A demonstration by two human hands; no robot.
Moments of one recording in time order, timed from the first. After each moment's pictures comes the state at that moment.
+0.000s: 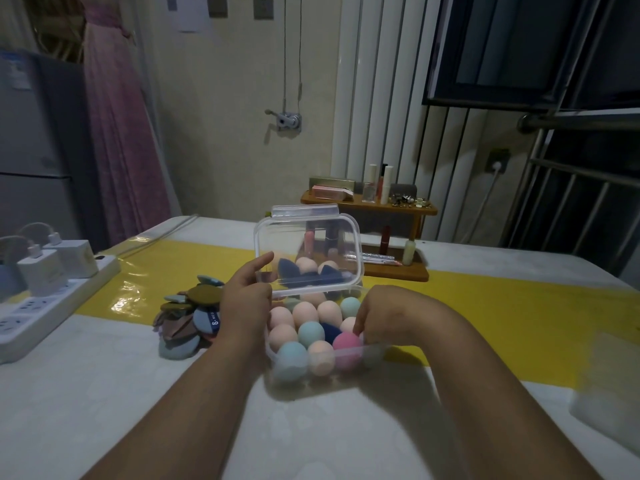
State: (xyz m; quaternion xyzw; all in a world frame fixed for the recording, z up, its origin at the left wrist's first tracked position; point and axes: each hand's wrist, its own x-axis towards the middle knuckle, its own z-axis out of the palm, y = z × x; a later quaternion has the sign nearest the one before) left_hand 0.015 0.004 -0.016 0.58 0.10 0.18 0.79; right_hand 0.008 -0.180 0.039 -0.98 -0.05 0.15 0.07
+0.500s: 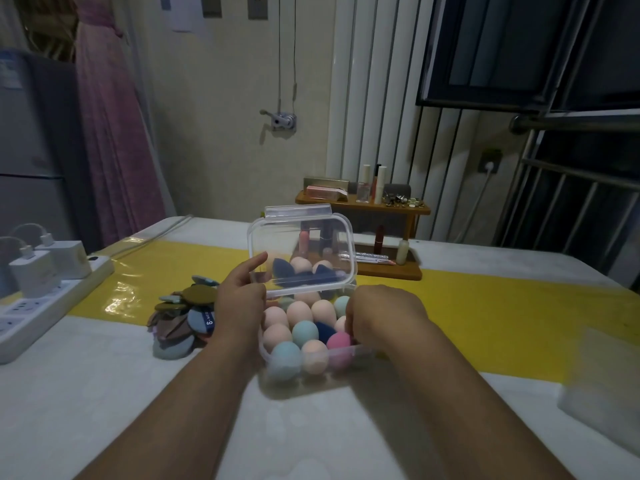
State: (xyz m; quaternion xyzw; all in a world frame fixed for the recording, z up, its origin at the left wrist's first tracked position) left_hand 0.010 0.002 -0.015 0.59 0.10 0.18 0.78; right_hand 0.014 -0.165 0.024 -1.00 0.00 0.07 -0.05
